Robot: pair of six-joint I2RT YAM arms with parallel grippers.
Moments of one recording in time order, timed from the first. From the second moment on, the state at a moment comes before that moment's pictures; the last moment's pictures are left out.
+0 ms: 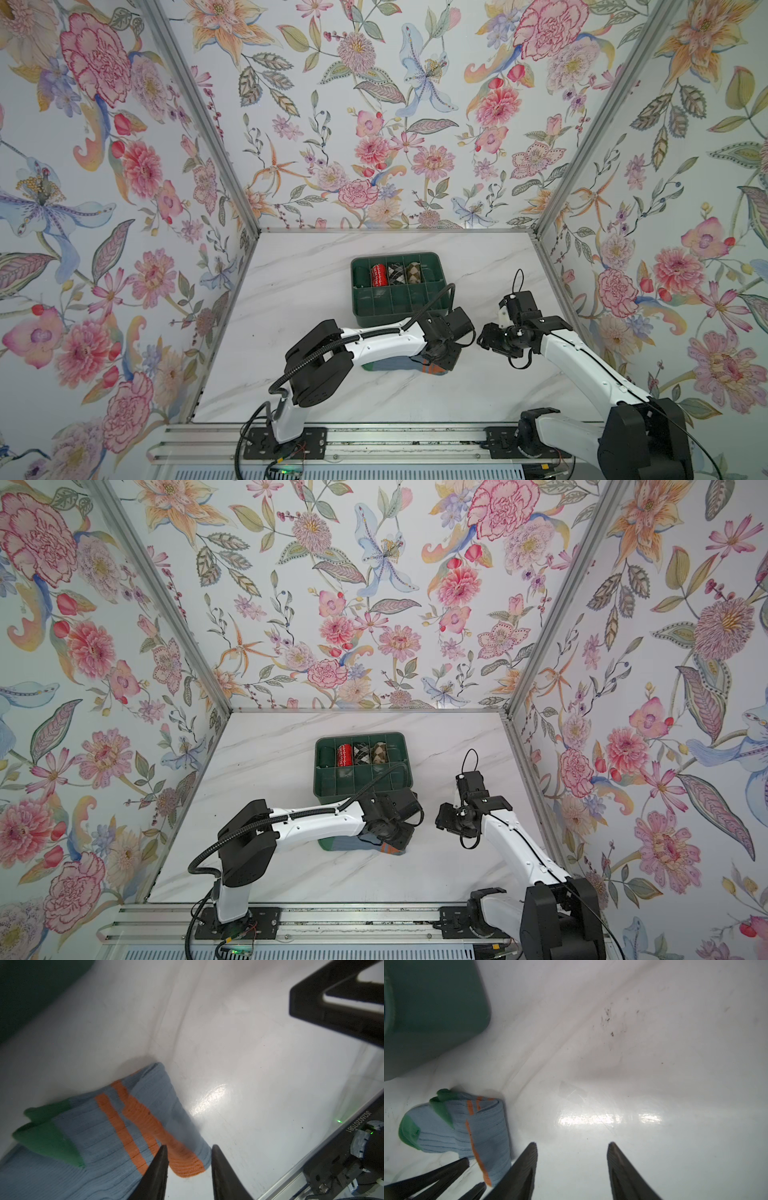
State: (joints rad) left arm -1.15 2.00 1.51 -0.71 0.01 -0.56; right arm 0.18 1.17 0.70 -0.74 -0.20 0.40
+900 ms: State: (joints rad) left arm -1.15 2.05 1.51 -0.71 -0.01 -0.61; right arm 0.17 1.17 0.69 -0.71 -0.26 0.37
